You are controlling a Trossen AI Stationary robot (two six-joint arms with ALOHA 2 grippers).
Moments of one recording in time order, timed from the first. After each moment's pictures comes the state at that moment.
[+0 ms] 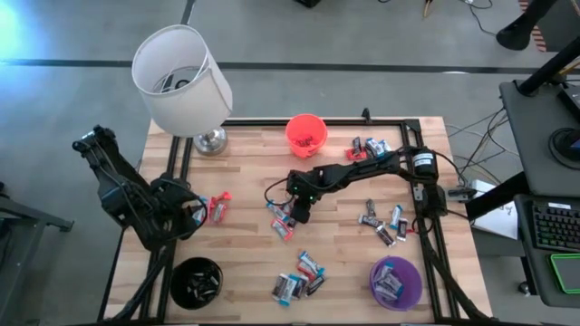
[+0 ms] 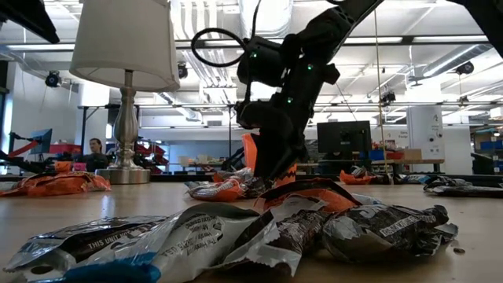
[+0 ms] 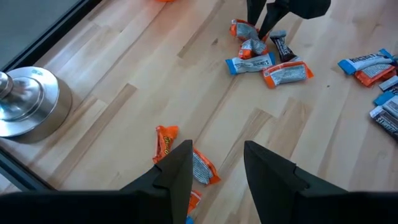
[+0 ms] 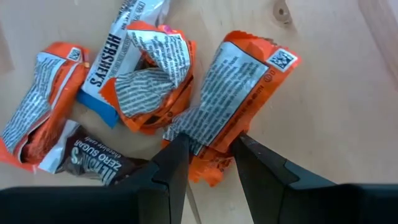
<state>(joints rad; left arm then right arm) -0.87 0.97 1.07 -1.50 -0.70 -1.39 -0.09 2.04 1.32 -0.40 -0.10 0.31</state>
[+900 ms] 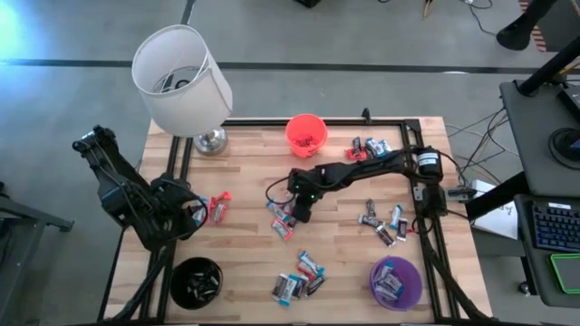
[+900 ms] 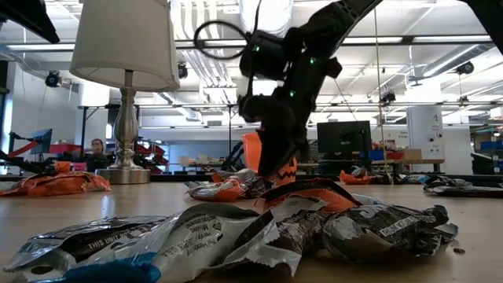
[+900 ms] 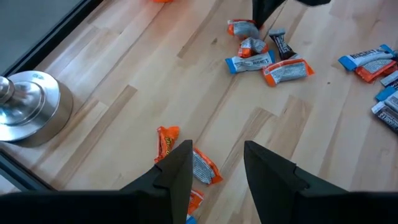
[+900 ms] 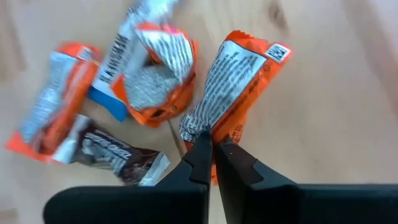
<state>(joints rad) -0.87 0.97 1.07 -1.50 -0.70 -1.36 -0.09 1.99 1.32 -0.42 -0.10 0.30</state>
